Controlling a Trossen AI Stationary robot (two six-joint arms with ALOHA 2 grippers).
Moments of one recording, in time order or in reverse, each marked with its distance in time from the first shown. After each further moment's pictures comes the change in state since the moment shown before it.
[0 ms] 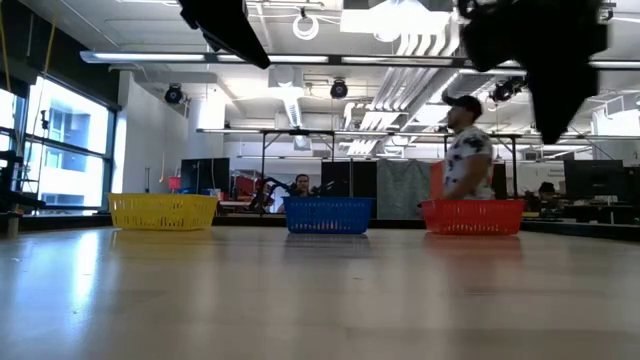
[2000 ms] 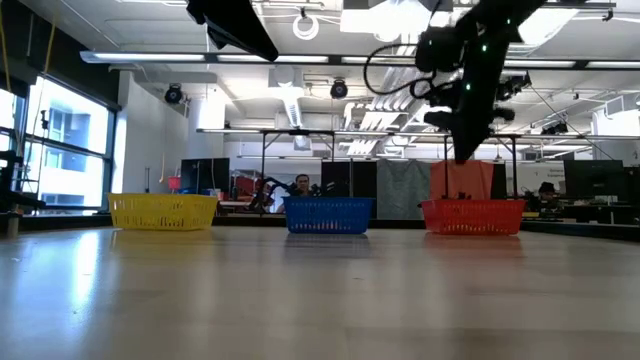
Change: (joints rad) left arm 0.000 0.000 0.000 0.052 -0.001 -0.016; right arm -0.804 -0.040 -0.016 0.098 0.431 -0.617
